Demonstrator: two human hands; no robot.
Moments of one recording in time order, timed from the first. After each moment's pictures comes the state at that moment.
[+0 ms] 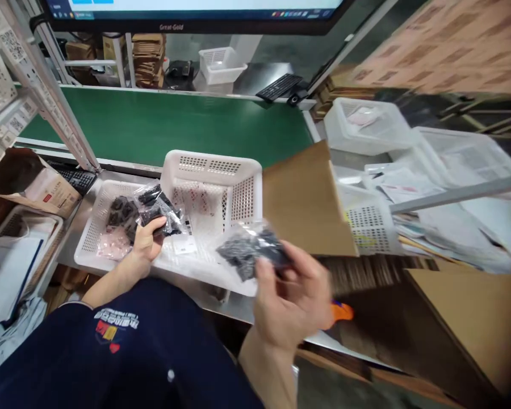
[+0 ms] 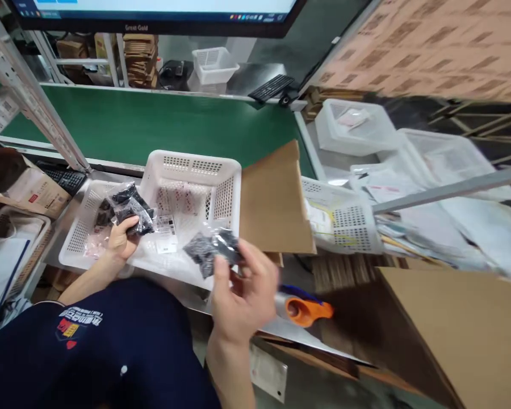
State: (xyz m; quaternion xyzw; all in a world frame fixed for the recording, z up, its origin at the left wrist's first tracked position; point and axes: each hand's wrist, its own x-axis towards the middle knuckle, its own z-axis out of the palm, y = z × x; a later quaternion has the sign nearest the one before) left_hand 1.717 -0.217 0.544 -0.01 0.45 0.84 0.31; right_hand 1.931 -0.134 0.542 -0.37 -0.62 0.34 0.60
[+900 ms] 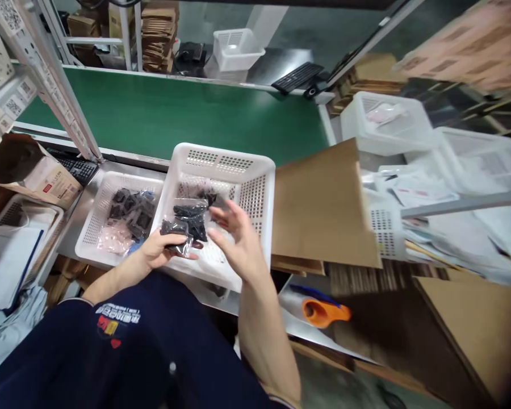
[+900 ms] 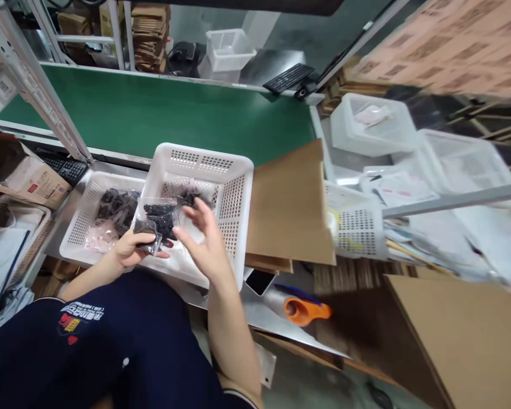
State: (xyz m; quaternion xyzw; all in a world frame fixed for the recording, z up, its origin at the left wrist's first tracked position) left_hand 1.722 -0.243 0.547 0.08 0.43 0.69 0.58; right_hand 1.867 -0.085 0.527 -0.24 -0.73 0.53 0.36
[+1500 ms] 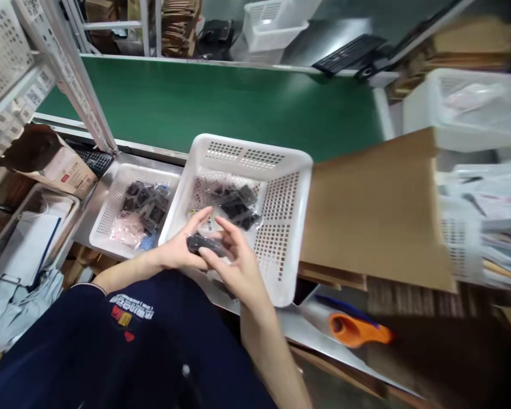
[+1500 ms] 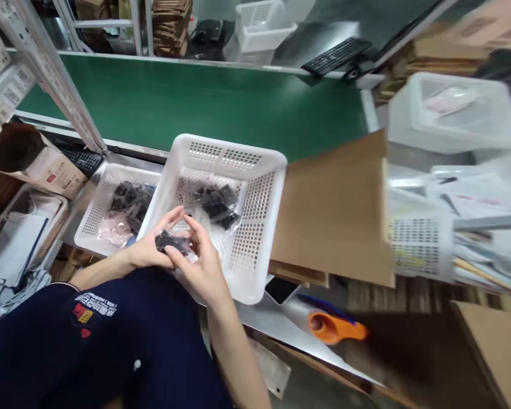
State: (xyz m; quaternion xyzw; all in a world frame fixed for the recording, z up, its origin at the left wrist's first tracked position) left_hand 1.722 -0.246 0.528 0.34 0.51 0.60 0.51; right_hand 1.878 -0.128 0.529 -0.18 -0.70 0.64 0.26
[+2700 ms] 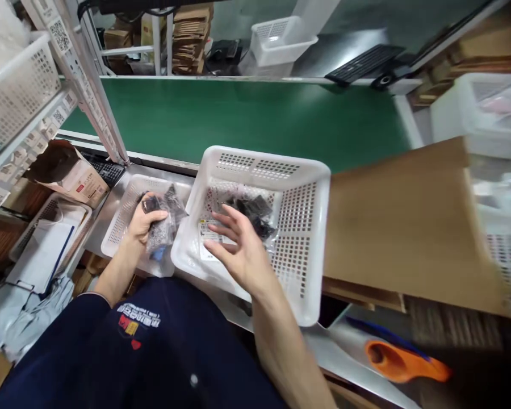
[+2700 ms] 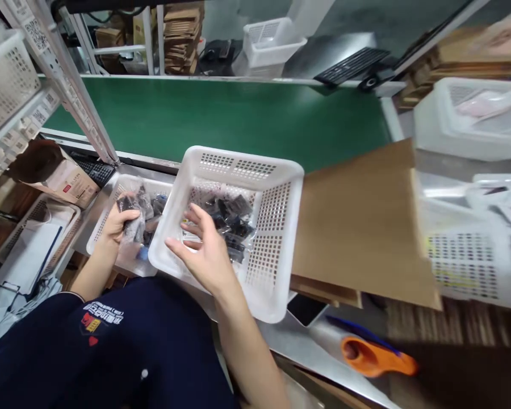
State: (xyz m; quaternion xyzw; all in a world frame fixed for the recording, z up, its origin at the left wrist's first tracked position) left_hand 1.630 -0.278 0.562 0.14 0.56 0.77 0.27; right_hand 1.833 -0.121 0.553 -0.21 -0.69 0.66 0.23
